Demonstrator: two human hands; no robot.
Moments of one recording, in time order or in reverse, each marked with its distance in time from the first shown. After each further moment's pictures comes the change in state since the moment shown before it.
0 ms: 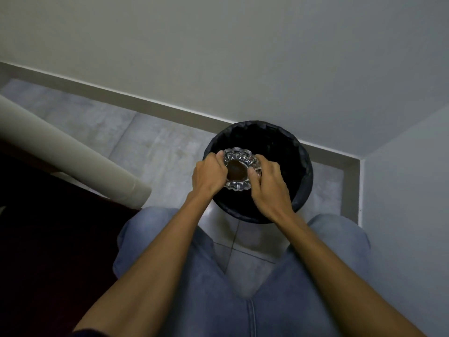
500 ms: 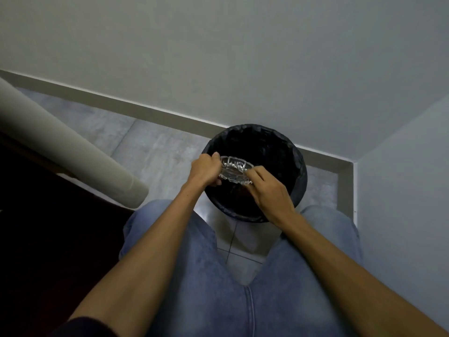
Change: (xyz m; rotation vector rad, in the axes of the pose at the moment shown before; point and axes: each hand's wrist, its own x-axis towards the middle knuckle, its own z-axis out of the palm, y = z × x) left_hand 0.006 0.007 -0.019 -0.213 -0.195 -0.150; right_hand -0.010 0.013 -0.010 -0.335 0.099 -0.514
